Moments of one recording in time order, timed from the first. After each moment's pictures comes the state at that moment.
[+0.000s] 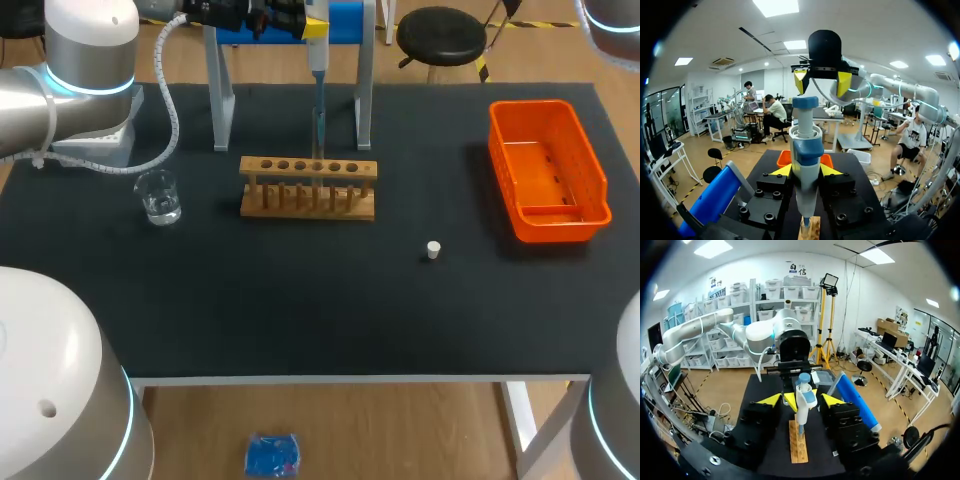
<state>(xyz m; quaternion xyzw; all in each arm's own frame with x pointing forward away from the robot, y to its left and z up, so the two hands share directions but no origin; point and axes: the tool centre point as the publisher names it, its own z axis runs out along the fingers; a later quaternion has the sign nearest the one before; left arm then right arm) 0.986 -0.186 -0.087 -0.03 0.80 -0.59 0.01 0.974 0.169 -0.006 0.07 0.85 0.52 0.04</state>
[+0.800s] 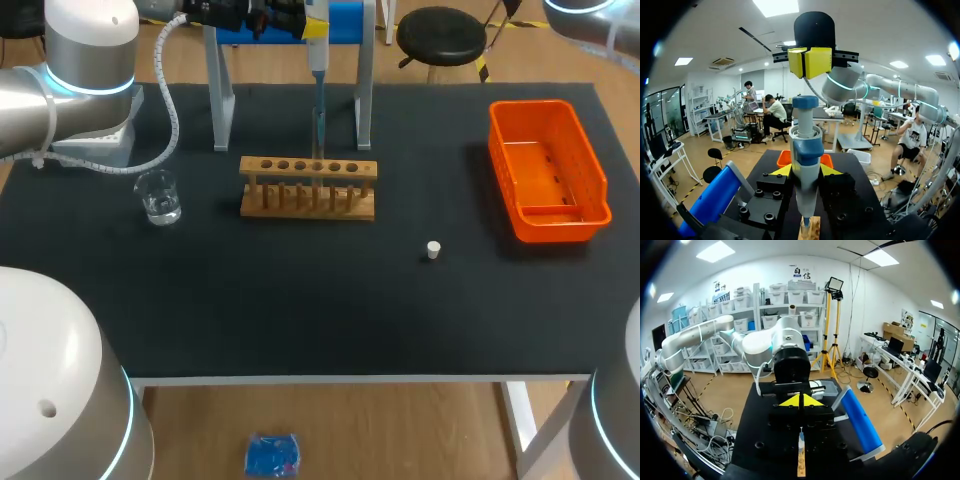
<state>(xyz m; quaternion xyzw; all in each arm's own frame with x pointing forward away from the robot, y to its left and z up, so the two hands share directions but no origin) 0.986 -0.186 -0.087 -0.03 0.80 -0.59 0.01 0.988 0.221 0.007 0.05 0.84 0.53 0.03</state>
